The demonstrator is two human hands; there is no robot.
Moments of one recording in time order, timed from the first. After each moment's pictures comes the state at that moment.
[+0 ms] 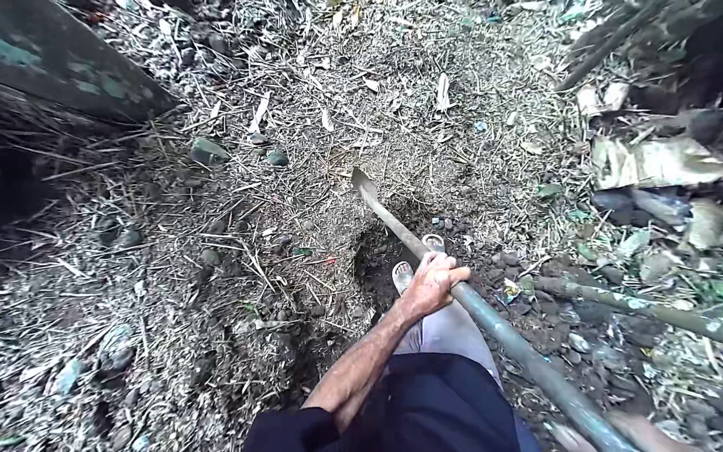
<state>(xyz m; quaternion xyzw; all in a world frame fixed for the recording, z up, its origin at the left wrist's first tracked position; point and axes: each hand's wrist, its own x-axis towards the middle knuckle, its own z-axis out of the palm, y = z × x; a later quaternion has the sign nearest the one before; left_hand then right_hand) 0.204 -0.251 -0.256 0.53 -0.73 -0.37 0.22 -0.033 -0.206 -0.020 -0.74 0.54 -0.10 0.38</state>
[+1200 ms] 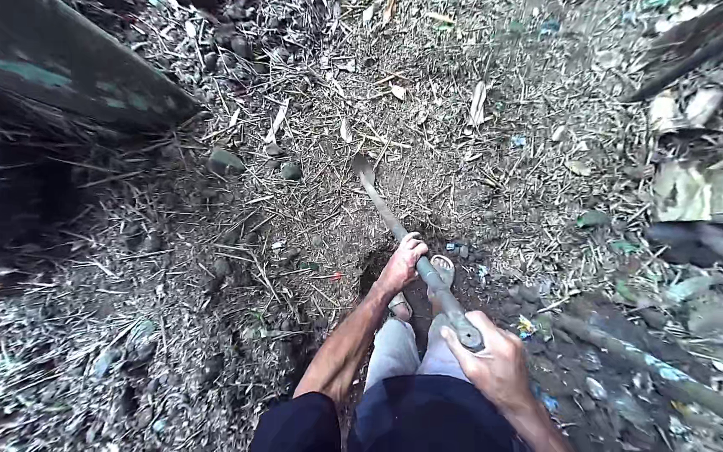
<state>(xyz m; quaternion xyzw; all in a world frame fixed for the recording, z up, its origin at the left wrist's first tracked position) 0.282 -0.385 -0.348 0.63 -0.60 -0.44 0.23 0.078 -0.365 -0.187 -0.72 0.54 -0.20 0.38</state>
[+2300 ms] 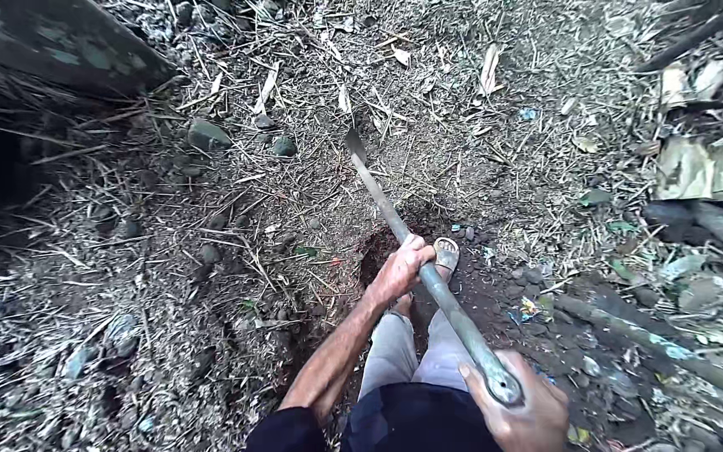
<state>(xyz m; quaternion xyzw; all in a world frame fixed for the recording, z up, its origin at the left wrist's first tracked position) 0.310 -0.336 -0.332 0.60 -0.62 -0.46 0.22 0.101 -0.300 -0.162 -0.69 0.58 -0.18 0.38</state>
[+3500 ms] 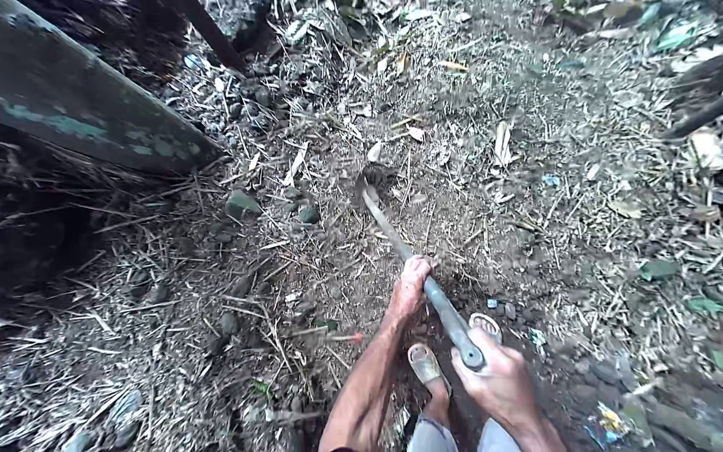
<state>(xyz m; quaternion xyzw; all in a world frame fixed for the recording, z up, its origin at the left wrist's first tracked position) 0.381 -0.424 -0.425 0.68 -0.58 -0.39 0.23 0.189 -0.400 -0.289 -0.75 0.53 -0.23 0.32</state>
